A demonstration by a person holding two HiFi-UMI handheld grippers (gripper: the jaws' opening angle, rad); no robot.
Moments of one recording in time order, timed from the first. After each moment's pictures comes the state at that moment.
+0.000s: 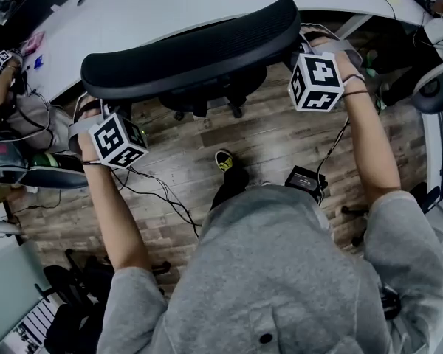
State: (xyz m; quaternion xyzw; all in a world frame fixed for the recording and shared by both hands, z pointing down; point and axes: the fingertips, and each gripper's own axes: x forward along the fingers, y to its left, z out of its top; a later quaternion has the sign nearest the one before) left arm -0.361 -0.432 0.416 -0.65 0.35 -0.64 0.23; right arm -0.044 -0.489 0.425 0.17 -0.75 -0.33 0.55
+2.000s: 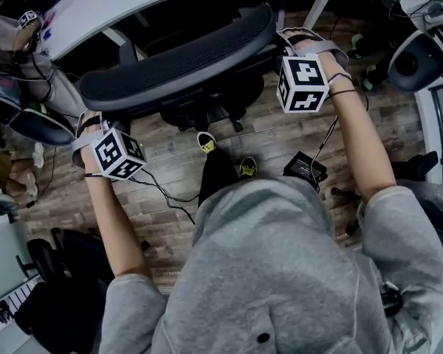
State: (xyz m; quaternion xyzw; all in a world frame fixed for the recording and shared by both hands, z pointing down) left arm -0.239 -0.137 0.410 -0.63 0.38 -0.64 0.21; right arm 0.069 -0.223 0.417 0.15 -0.75 -0.35 0.54
